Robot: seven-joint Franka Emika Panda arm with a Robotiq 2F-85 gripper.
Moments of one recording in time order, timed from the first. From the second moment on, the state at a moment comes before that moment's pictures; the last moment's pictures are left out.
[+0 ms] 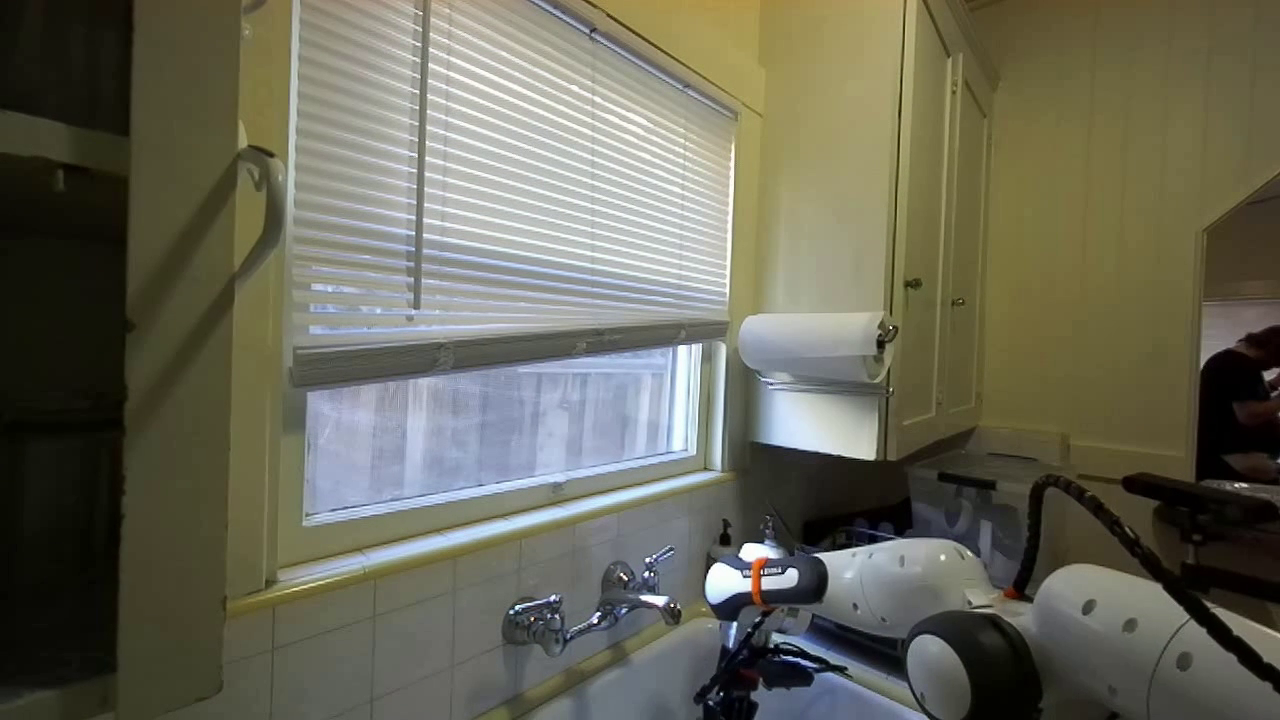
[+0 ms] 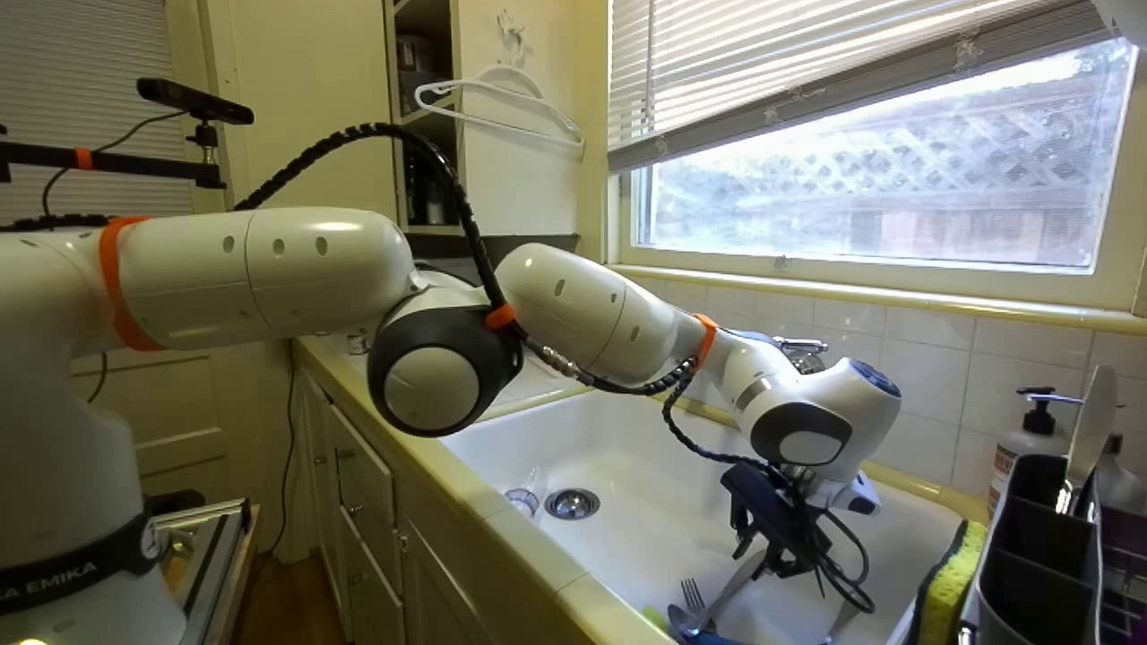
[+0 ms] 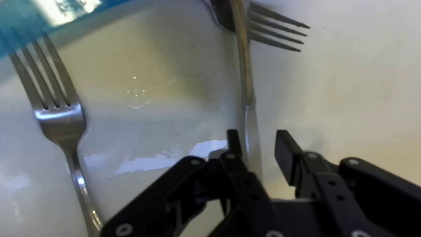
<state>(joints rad) -0.26 1.45 0.11 -0.59 0.21 1.85 -0.53</state>
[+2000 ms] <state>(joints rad) -0.14 1.13 -0.07 -0.82 0.16 1.64 -0.26</state>
